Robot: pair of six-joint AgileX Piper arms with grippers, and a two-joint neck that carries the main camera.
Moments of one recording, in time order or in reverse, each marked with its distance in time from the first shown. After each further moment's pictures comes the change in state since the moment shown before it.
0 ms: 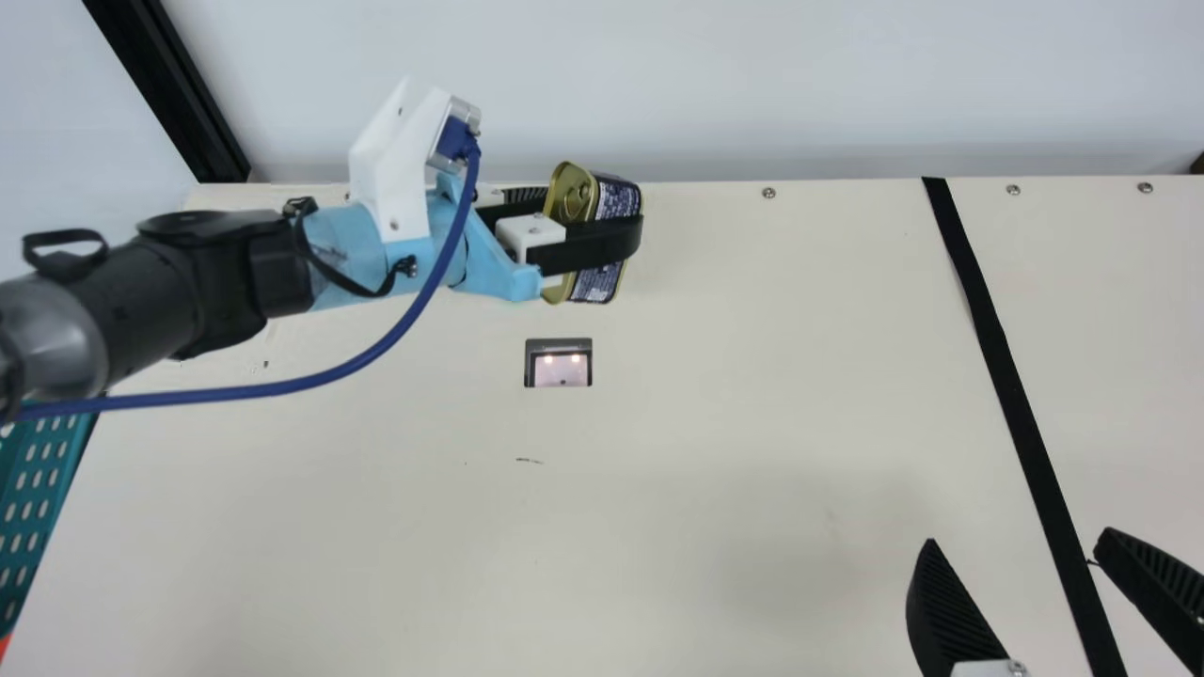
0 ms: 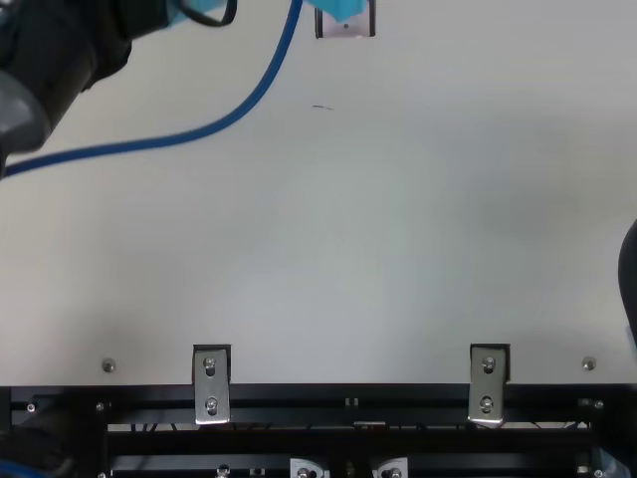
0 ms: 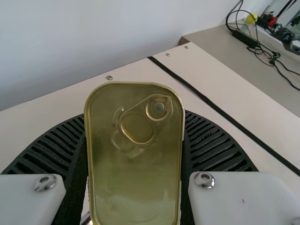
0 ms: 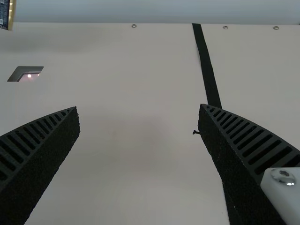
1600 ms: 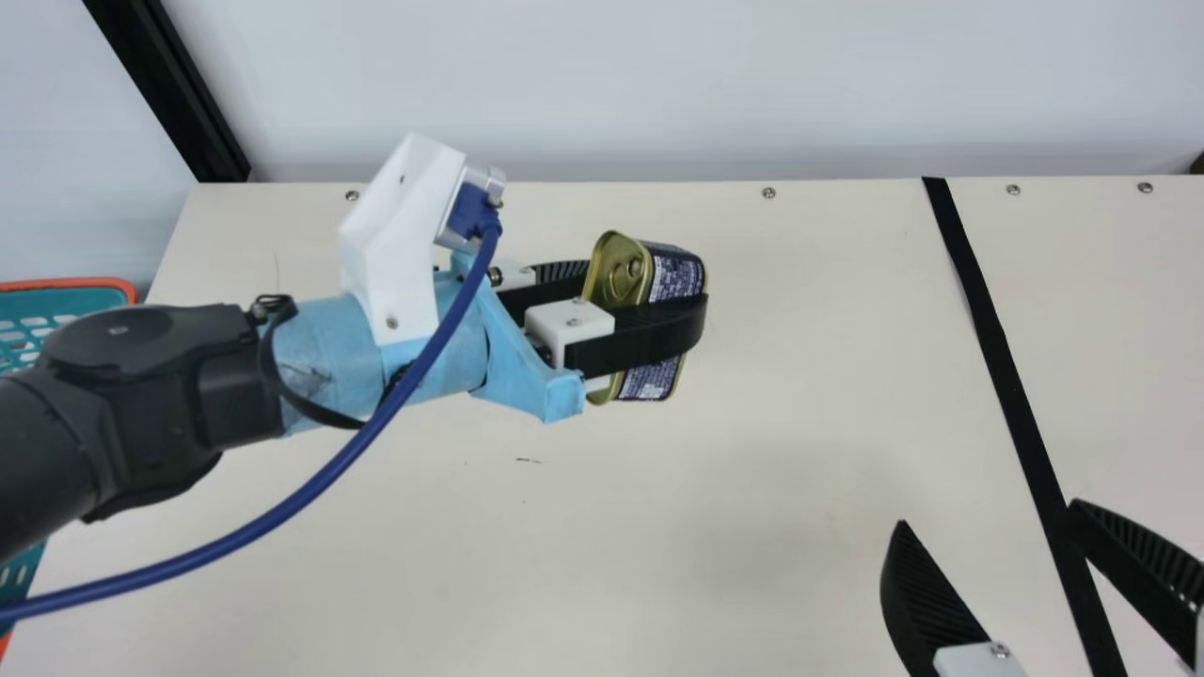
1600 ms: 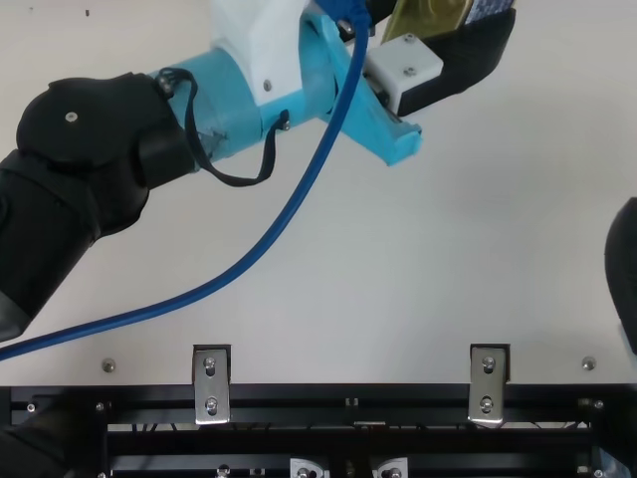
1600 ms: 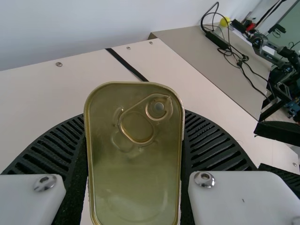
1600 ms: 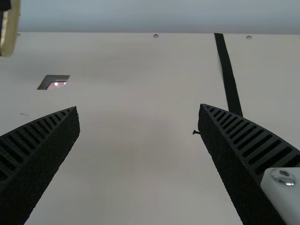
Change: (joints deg) left arm -10.6 -17.1 12.6 -0.1 -7.8 -10.5; right arm 4.7 5.5 -3.0 4.4 -3.3 -1.2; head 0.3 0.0
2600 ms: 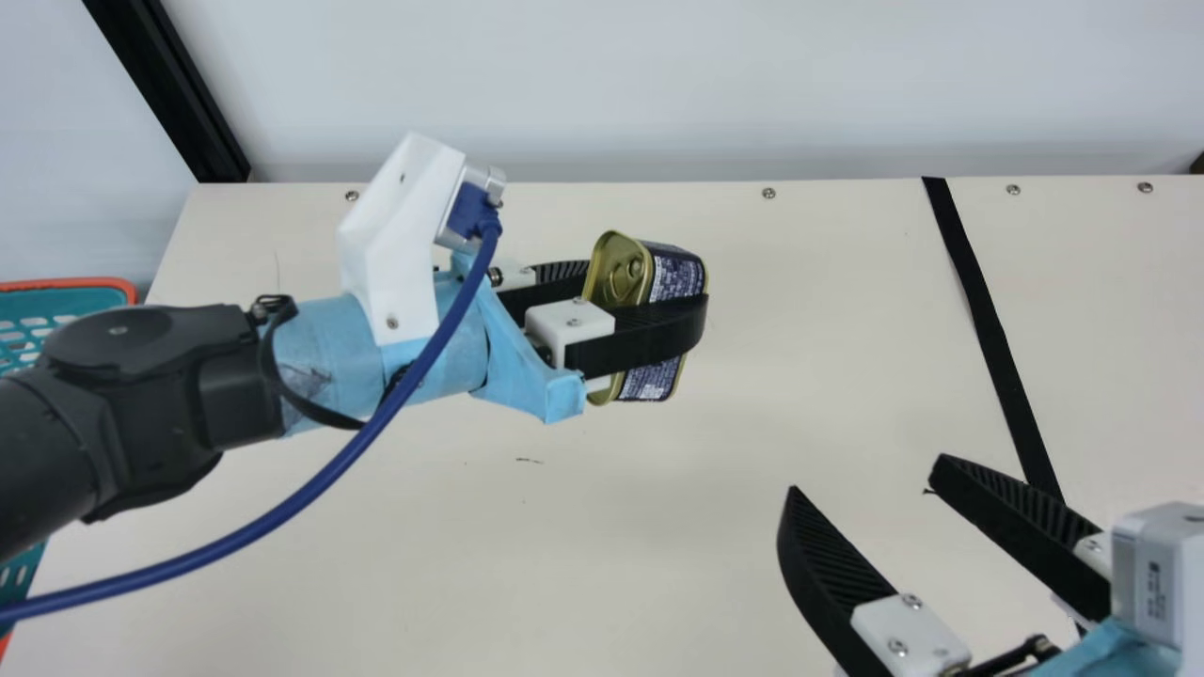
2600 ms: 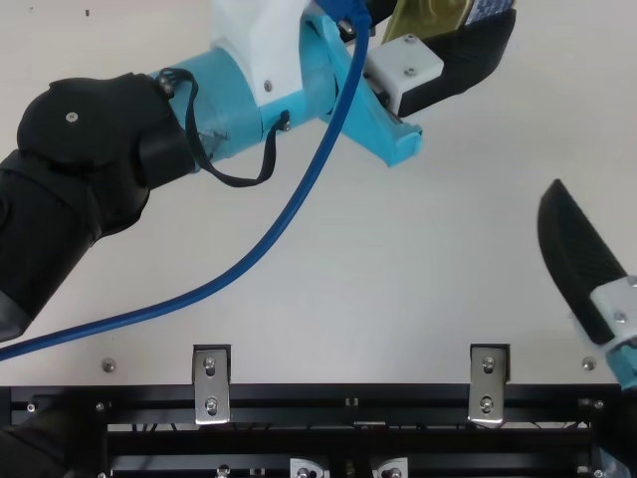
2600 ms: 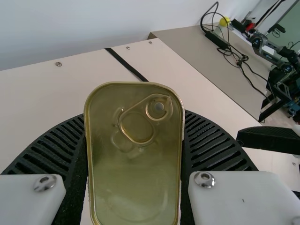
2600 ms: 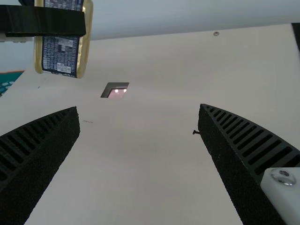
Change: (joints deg) left arm 0.0 0.0 0.0 0.0 0.0 0.0; right arm 10.7 11.9 -2.0 11.9 -9.3 -0.5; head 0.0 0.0
